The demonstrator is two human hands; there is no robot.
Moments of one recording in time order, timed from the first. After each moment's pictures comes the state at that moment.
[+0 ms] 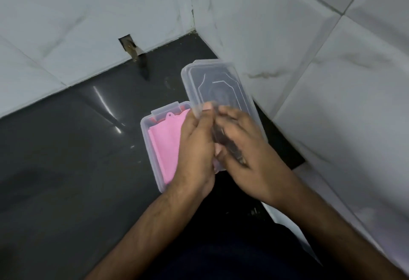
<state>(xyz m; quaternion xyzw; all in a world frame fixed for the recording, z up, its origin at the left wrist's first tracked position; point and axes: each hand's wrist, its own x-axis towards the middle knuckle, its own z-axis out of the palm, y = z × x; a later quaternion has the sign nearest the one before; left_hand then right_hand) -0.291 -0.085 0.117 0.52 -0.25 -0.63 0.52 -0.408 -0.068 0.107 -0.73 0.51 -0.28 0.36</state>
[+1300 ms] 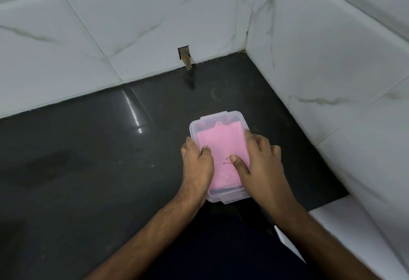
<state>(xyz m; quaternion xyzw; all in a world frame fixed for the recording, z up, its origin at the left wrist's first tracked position) -0.184 -0.083 0.038 0.74 -0.34 -0.41 0.41 -0.332 -0.087 0.052 -0.72 0.65 -0.14 0.21</state>
